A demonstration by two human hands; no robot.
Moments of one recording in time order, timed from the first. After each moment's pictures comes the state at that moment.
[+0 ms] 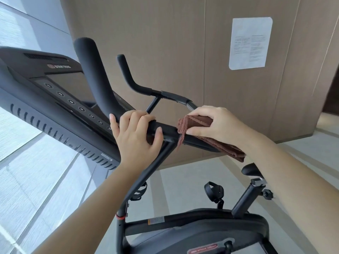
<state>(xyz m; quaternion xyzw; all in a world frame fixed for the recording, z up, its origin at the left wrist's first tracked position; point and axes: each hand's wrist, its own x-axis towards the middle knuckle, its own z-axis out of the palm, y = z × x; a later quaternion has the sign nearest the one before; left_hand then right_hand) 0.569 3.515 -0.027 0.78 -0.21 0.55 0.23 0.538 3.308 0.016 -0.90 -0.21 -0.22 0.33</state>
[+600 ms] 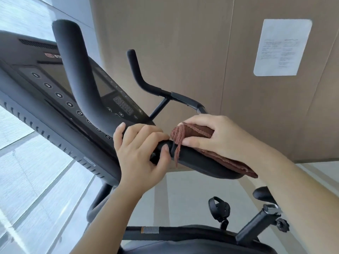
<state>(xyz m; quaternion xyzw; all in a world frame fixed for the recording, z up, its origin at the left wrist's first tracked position) 0.576 3.477 -0.042 0.74 -0.24 0.60 0.20 0.567 3.287 0.020 -0.88 -0.29 -0.15 0.34</state>
